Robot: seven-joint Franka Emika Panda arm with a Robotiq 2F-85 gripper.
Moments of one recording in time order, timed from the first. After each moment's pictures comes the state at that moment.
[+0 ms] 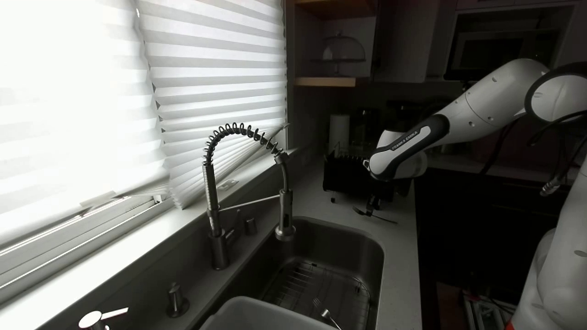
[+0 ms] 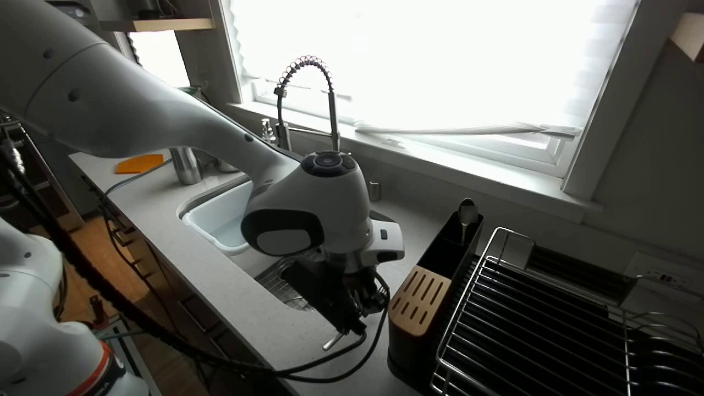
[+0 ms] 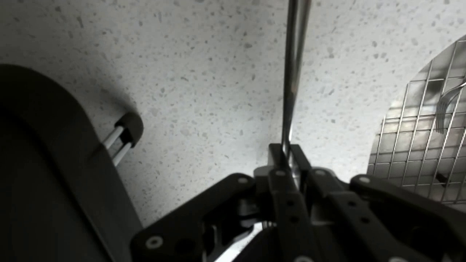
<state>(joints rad) -0.31 -0.02 -0.37 -2.41 0.11 2.54 -0.71</state>
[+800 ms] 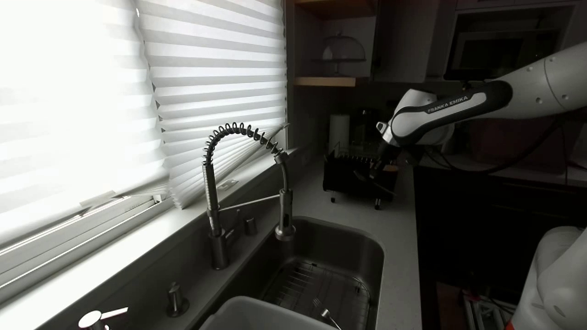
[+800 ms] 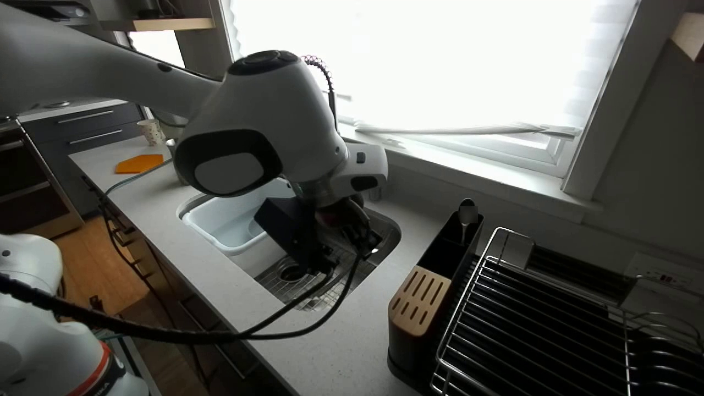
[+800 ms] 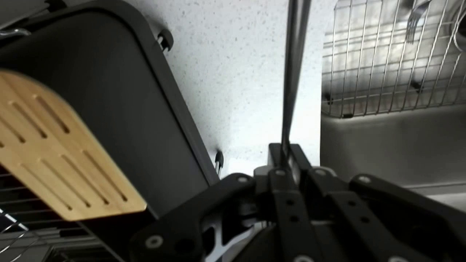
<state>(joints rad) -0.31 -0.34 -0.37 -2.40 0.04 2.43 -0.56</state>
